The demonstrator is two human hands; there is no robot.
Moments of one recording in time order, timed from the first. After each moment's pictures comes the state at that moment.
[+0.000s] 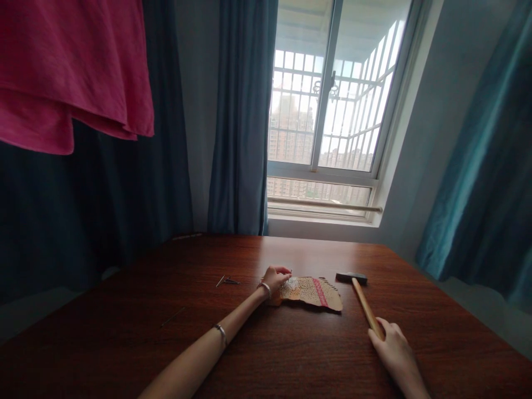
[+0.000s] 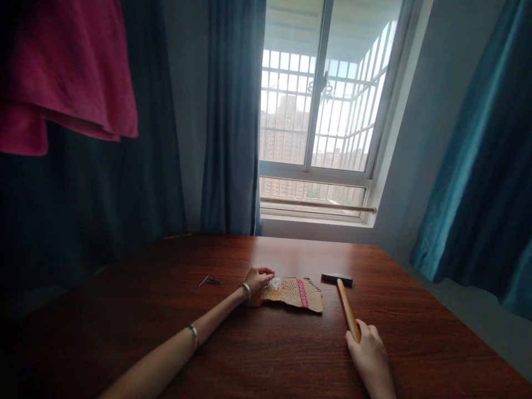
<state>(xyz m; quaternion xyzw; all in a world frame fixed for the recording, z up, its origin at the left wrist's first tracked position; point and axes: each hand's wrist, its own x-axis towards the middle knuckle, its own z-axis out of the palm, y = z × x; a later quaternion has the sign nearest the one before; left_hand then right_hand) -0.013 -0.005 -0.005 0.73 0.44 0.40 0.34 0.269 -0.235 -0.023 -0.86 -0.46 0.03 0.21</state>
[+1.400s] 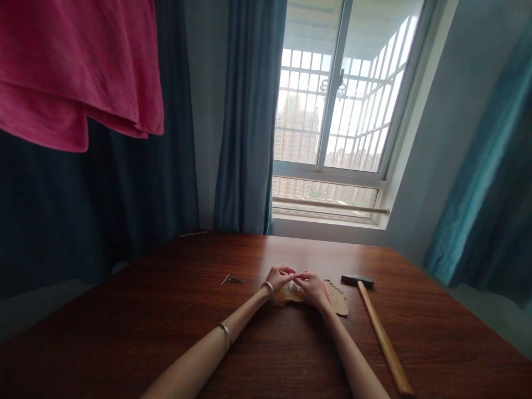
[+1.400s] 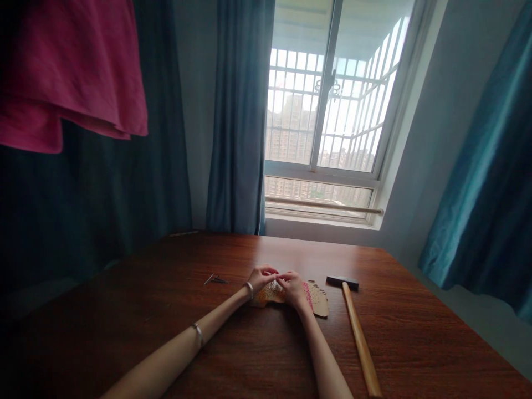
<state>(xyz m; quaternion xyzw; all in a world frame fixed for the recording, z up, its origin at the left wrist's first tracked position) -0.017 -0.004 -0.005 0.73 0.37 0.43 0.39 0.131 -0.059 -0.001 -0.56 -0.67 0.19 0.45</state>
